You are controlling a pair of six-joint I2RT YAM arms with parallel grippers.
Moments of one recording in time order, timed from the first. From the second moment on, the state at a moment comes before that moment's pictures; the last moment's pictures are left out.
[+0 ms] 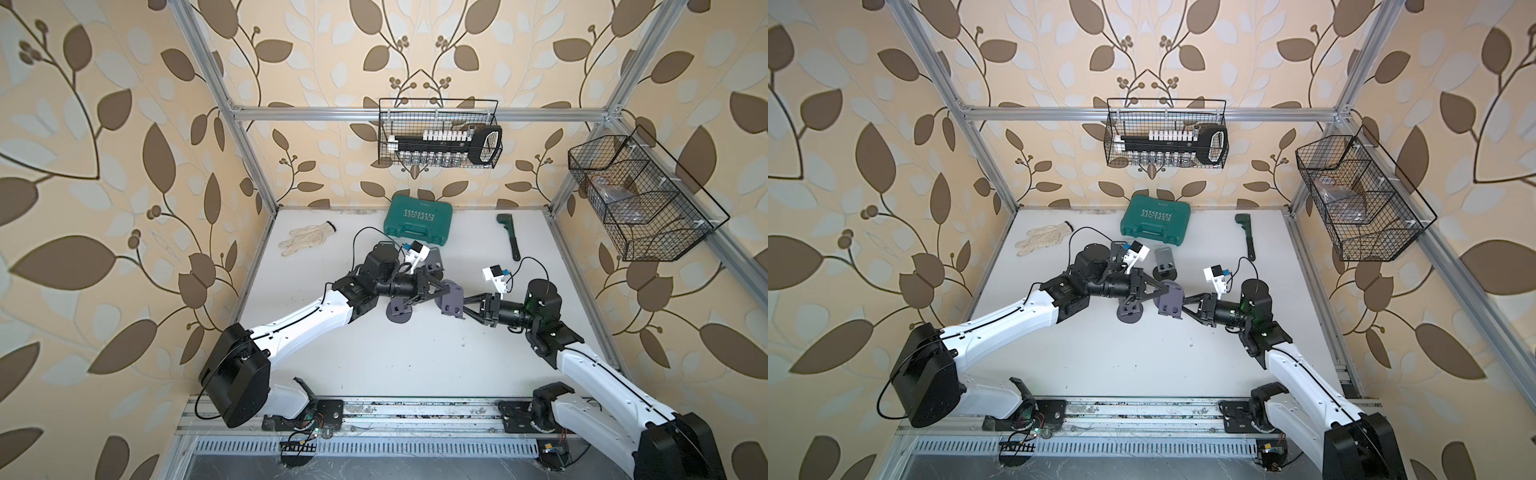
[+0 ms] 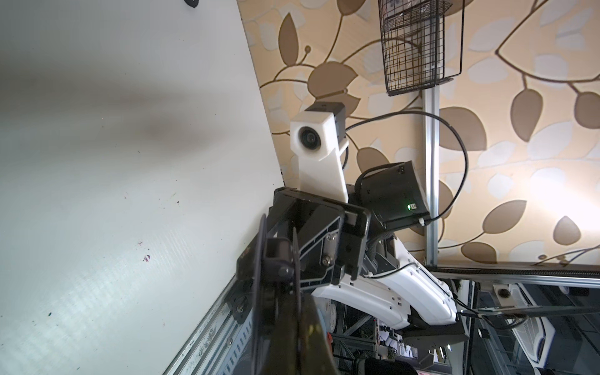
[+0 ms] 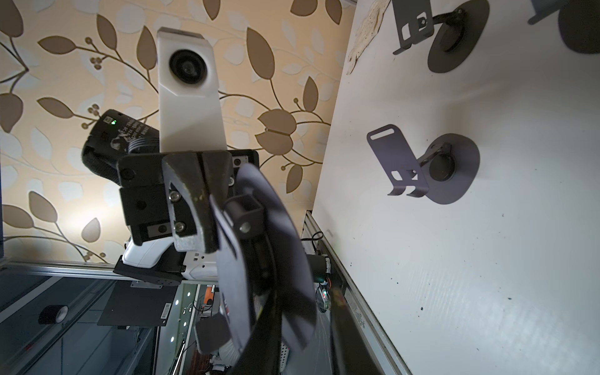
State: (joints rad) left arm -0.71 1.38 0.98 0.06 0.73 -1.06; right arm 0.28 0.95 0.41 0.28 -0.94 1.07
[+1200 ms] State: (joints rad) left arm -0.66 1.29 0.90 0.12 0.72 -1.02; right arm 0.32 1.24 0.43 0.63 -1.12 1.26
